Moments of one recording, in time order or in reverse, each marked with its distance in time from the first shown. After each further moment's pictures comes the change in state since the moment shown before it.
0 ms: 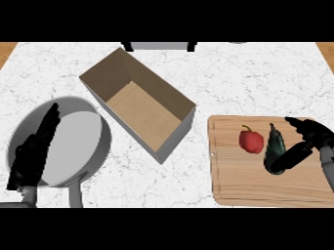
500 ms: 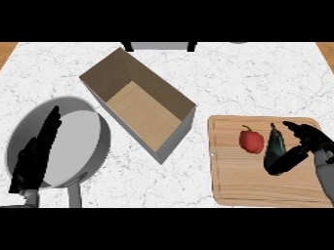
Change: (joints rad) left arm 0.021 -0.054 0.037 -0.005 -0.054 -0.031 -0.021; right arm 0.021 0.069 -0.059 0.049 0.106 0.022 -0.055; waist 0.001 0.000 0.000
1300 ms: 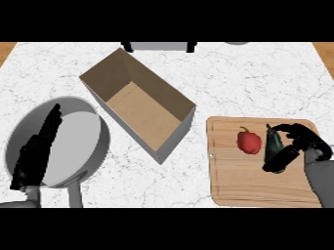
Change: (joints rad) left arm -0.024 -0.036 0.045 0.015 -0.043 -0.044 0.008; right arm -0.022 0.067 -0.031 0.053 0.127 0.009 -0.049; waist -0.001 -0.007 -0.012
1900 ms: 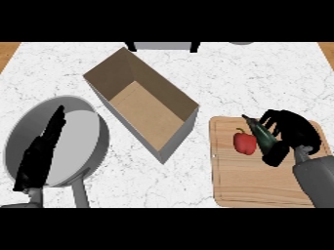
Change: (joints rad) left arm 0.013 -0.018 -0.012 -0.016 -0.013 -0.013 -0.005; right arm -0.041 -0.070 0.199 -0.057 0.287 -0.124 -0.302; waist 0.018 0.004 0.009
